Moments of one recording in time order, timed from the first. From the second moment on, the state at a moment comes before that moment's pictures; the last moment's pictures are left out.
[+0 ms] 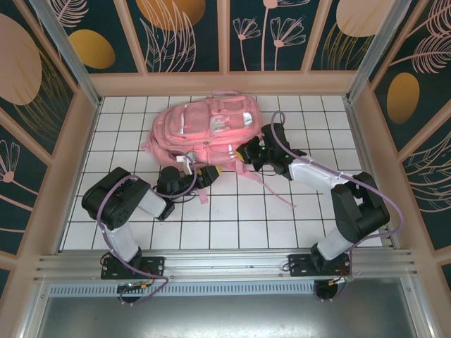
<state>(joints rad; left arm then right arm) -0.54 1.80 0.40 1.23 0.44 -0.99 0.52 1.57 0.95 0.02 -0.41 1.42</state>
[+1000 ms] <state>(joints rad) -0.52 1.86 0.38 1.38 0.42 -1.07 0.53 1.57 0.98 0.01 -0.40 1.44</state>
